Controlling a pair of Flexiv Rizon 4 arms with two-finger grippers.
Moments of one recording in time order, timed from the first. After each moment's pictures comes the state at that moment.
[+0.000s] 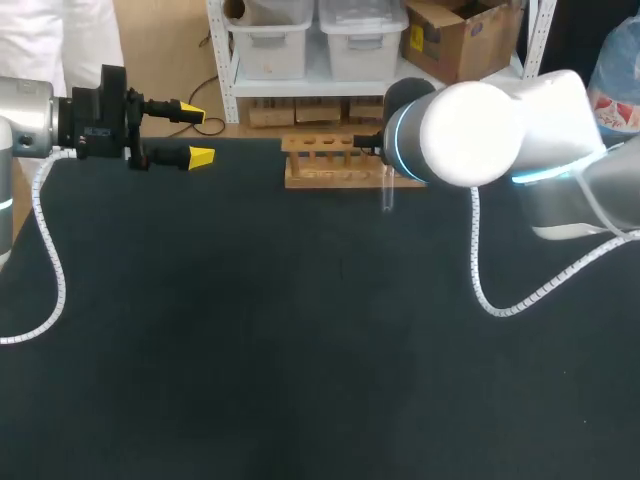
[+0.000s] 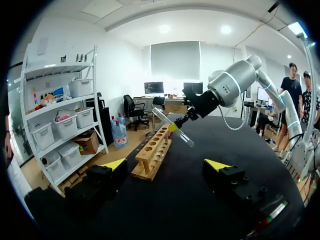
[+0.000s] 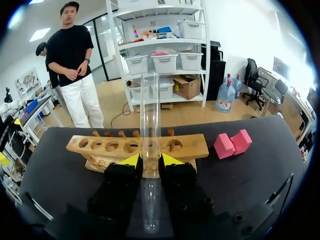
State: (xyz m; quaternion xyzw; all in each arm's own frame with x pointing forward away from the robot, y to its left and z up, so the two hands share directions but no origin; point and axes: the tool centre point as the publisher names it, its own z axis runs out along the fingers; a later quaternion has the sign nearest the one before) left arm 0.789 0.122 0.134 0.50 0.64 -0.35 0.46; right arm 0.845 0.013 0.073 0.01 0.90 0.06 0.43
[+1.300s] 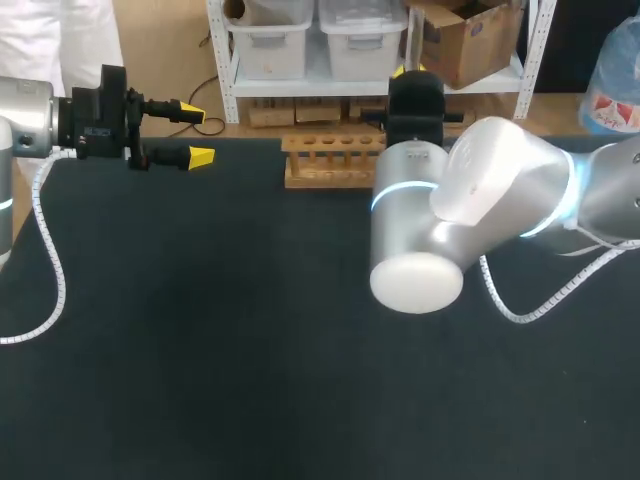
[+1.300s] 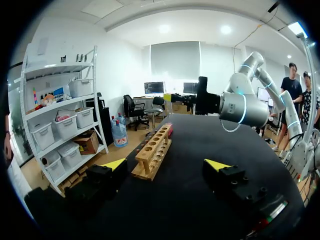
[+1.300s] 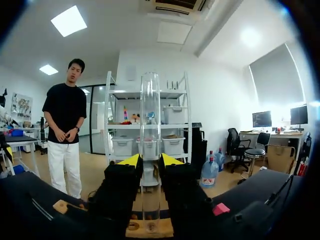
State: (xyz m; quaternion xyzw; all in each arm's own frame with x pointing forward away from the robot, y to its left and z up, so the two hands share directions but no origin) left arm 0.789 0.122 0.134 0.50 0.64 -0.35 0.46; right arm 0.881 -0.016 0.181 0.04 0.68 -0.03 0.73
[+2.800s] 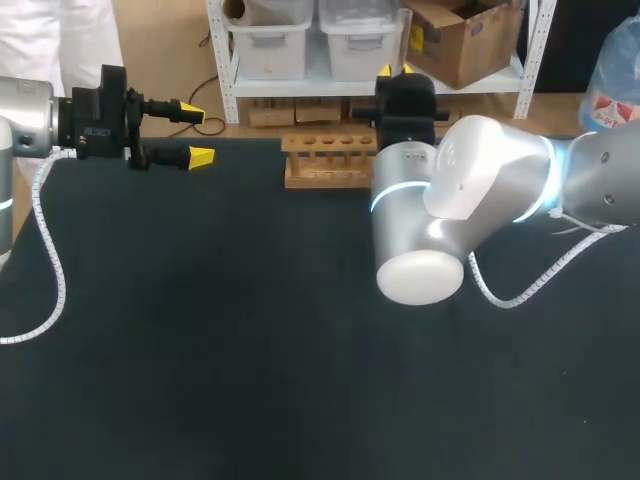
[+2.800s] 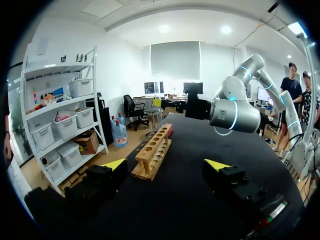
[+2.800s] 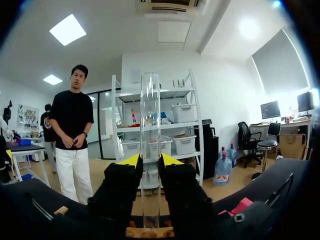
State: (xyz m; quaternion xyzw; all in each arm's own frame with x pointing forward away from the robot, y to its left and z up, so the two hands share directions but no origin) left arm 0.789 0.122 0.134 0.50 0.64 -0.35 0.46; right arm 0.912 0.002 0.162 0.03 0.67 0.02 0.74
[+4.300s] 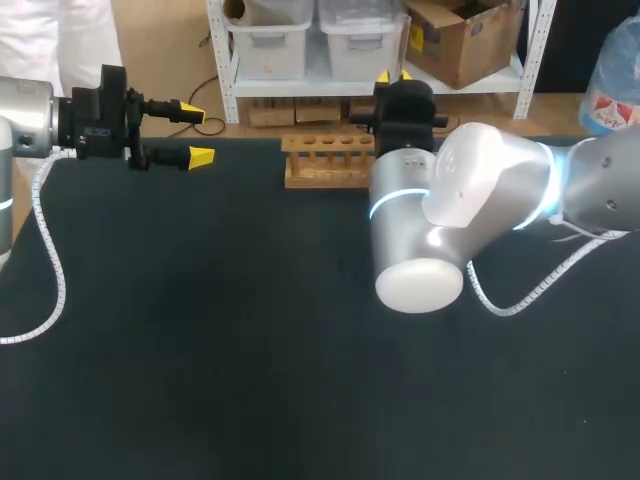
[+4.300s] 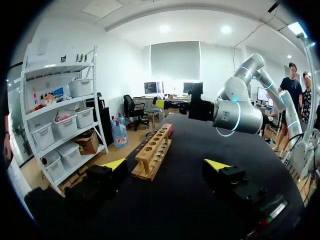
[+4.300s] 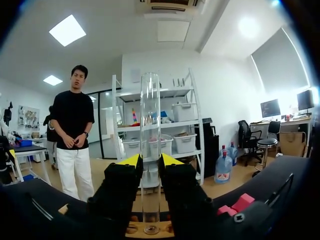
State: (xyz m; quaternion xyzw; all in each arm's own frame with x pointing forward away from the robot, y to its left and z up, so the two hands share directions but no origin) left arm 0.789 0.122 0.134 0.50 0.64 -0.35 0.46; right arm 0.902 0.007 0.158 0.04 0.67 0.03 0.74
